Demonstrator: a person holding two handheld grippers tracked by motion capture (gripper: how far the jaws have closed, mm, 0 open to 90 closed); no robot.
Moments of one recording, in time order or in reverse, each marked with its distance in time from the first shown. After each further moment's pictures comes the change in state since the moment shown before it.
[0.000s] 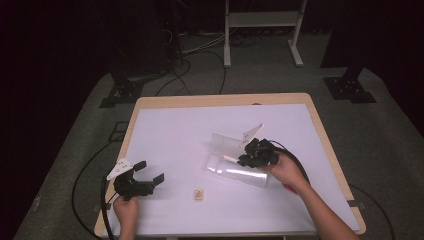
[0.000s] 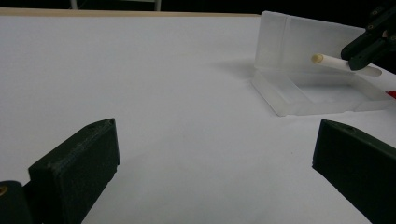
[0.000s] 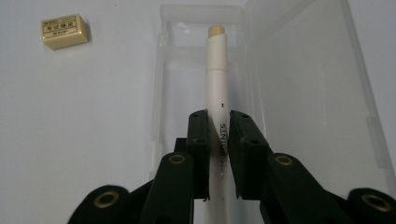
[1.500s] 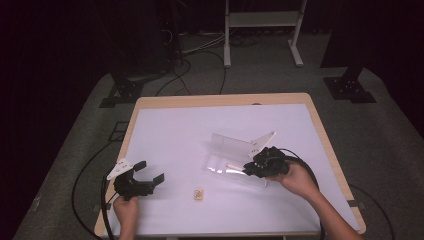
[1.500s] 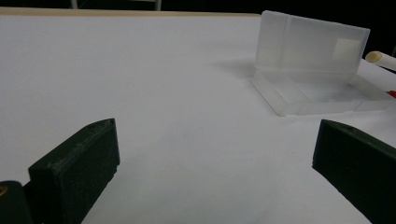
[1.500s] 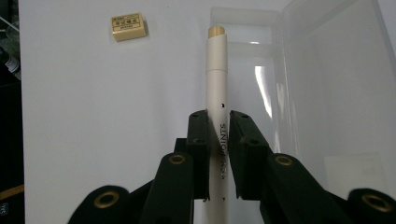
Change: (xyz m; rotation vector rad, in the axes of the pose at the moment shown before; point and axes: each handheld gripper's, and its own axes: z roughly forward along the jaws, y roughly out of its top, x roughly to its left) left arm 0.000 0.000 0.000 0.004 0.001 -0.001; right arm 0.030 -0.014 -0.034 -0.043 0.035 -0.041
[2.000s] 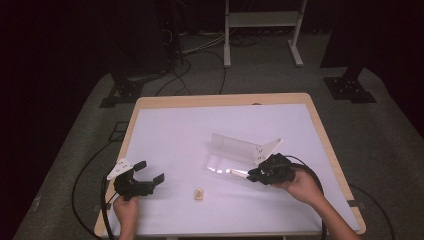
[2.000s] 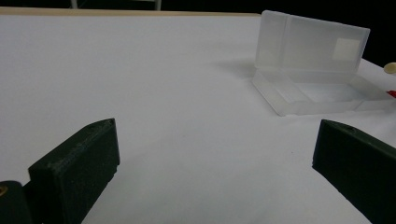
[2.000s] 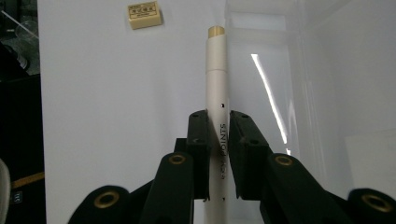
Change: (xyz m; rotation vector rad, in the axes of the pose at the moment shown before) left arm 0.000 0.000 0.000 0.001 0.000 0.000; right arm 0.013 -0.017 -0.005 -0.010 0.014 -0.001
